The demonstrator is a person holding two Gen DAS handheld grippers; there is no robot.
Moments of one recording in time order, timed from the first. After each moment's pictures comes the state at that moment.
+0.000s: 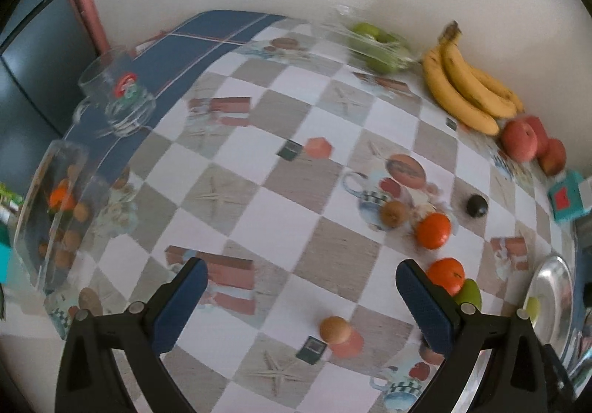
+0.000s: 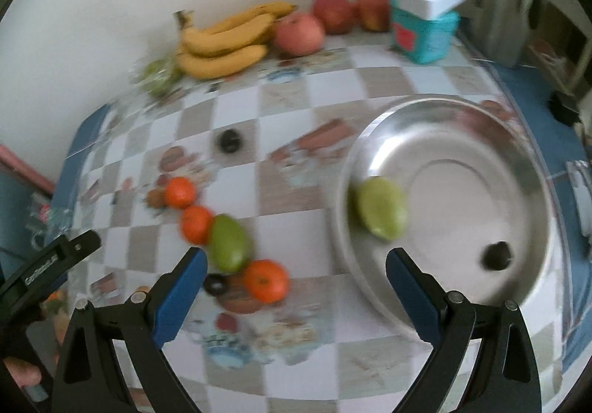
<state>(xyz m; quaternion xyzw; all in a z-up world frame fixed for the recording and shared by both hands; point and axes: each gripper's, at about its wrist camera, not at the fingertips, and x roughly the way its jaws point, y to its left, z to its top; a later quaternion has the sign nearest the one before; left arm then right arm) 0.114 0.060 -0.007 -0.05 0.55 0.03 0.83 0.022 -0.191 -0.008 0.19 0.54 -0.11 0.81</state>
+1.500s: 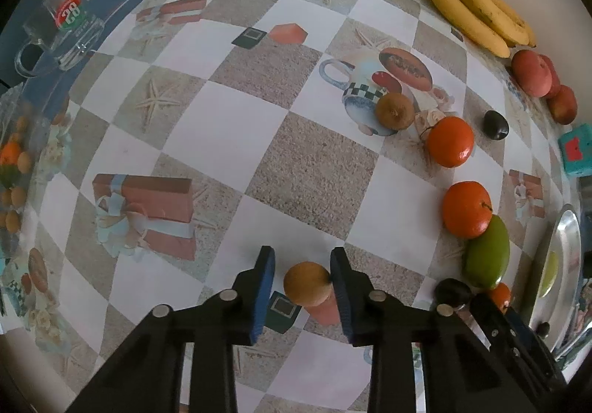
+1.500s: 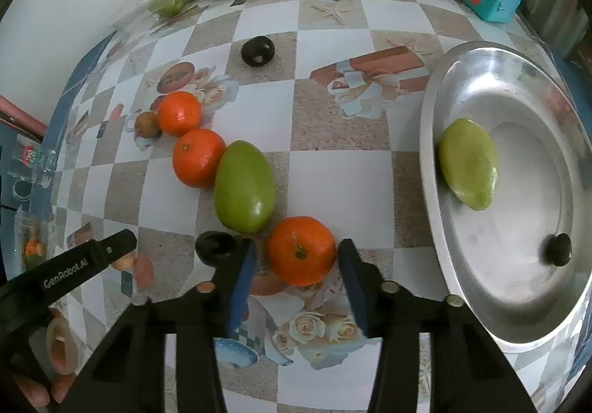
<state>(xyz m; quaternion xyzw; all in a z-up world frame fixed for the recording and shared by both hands) 0.106 0.026 -0.084 -0.06 0.65 0.00 0.76 0.042 -0.160 -0.077 0.16 0.62 -0.07 0.77</state>
